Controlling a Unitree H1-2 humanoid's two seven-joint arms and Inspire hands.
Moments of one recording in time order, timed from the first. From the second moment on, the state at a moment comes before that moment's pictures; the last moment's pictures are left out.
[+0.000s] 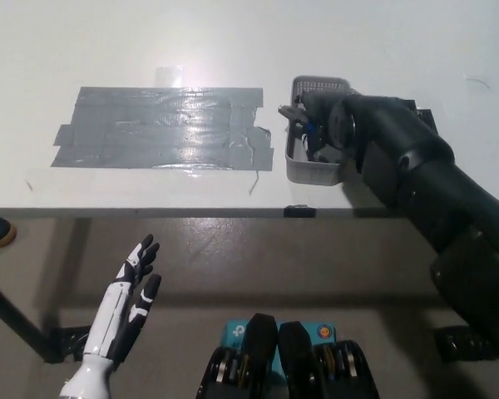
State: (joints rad) left_arm 0.01 0.13 -0.06 -0.09 0.20 -0.10 -0.04; right_arm -1.29 -0.08 0.75 1.30 -0.60 0.18 0.24
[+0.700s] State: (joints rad) left_arm -0.02 0.14 -0.05 -0.09 0.16 -0.10 -0.04; right_arm -1.27 -0.13 0.77 1.32 -0.66 0.06 0.03
